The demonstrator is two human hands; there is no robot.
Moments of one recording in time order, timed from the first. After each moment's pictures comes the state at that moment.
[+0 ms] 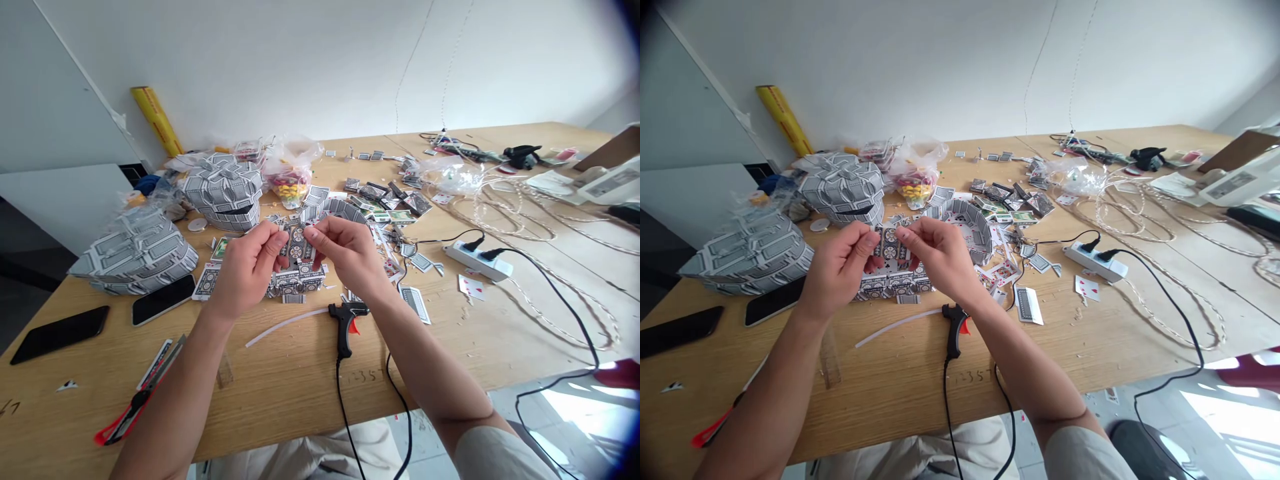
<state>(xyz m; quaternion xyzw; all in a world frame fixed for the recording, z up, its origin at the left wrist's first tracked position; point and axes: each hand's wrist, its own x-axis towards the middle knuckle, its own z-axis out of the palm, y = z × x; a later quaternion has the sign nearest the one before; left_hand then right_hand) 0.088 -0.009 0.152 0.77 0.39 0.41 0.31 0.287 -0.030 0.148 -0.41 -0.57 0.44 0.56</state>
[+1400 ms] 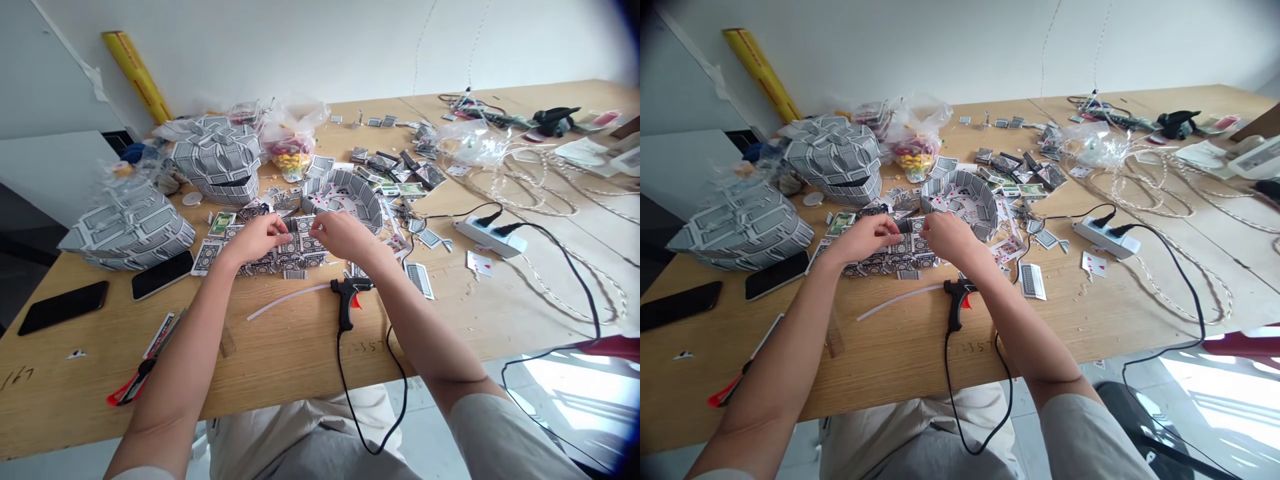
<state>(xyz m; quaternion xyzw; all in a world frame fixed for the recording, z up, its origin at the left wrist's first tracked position) 0.080 0.069 0.070 0.76 0.44 0.19 0.43 0.304 0.006 0.101 -0.63 -0.76 0.13 0.12</state>
